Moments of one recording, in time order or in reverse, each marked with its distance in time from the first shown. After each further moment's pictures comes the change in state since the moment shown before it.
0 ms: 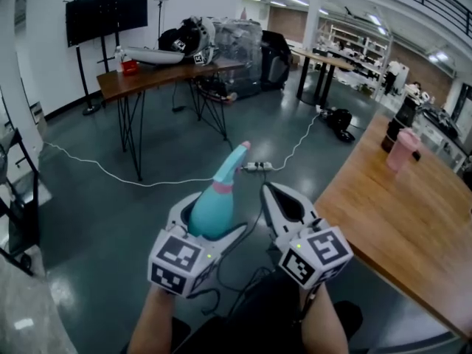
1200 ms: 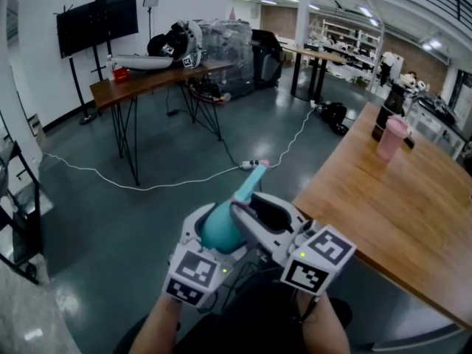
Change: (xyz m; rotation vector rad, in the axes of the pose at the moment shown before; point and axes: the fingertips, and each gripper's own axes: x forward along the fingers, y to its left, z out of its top) left arm 0.016 -0.070 -0.009 0.102 0.040 -0.067; right arm -0.038 0.044 0.015 0.227 0.004 0.268
